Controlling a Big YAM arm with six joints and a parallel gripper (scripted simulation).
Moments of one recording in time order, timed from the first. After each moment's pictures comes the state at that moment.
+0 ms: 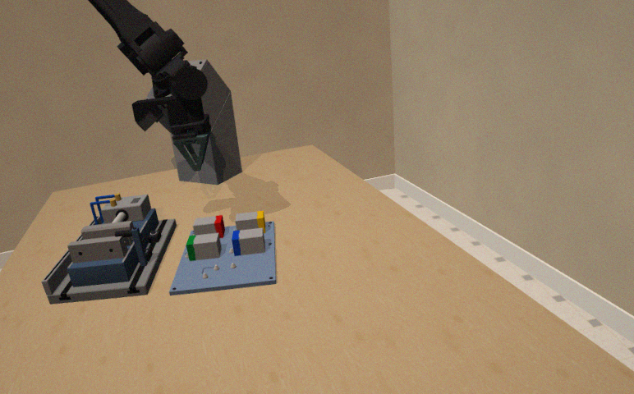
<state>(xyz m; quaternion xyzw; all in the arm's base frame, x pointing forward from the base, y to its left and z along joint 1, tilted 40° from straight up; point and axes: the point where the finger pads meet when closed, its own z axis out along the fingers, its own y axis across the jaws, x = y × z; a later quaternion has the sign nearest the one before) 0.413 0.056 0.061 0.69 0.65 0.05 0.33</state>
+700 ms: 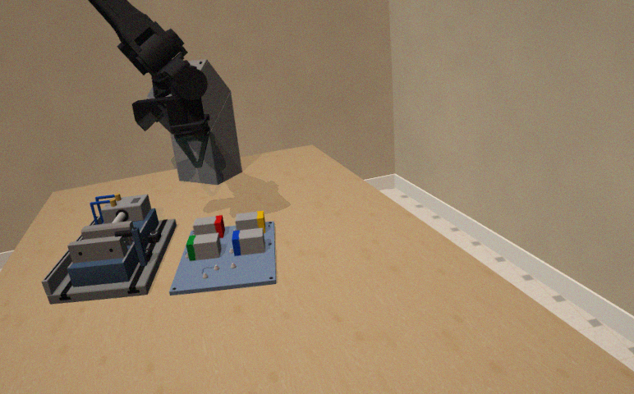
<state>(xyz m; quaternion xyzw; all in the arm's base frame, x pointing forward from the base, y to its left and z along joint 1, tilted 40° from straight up) 0.413 0.056 0.061 0.69 0.64 0.05 0.33</state>
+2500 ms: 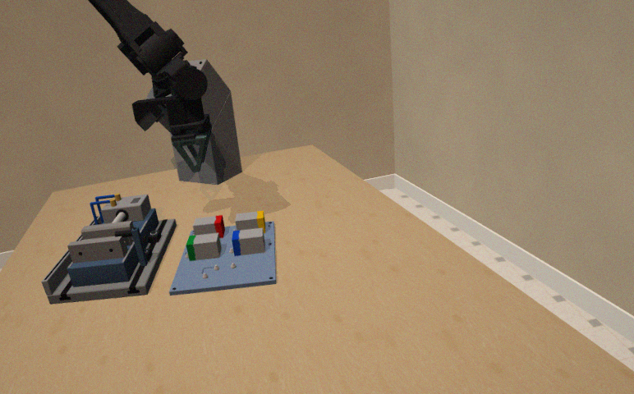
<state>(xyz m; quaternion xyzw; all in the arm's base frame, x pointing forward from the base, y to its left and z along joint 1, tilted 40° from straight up) 0.413 0.056 0.061 0.69 0.64 0.05 0.33</state>
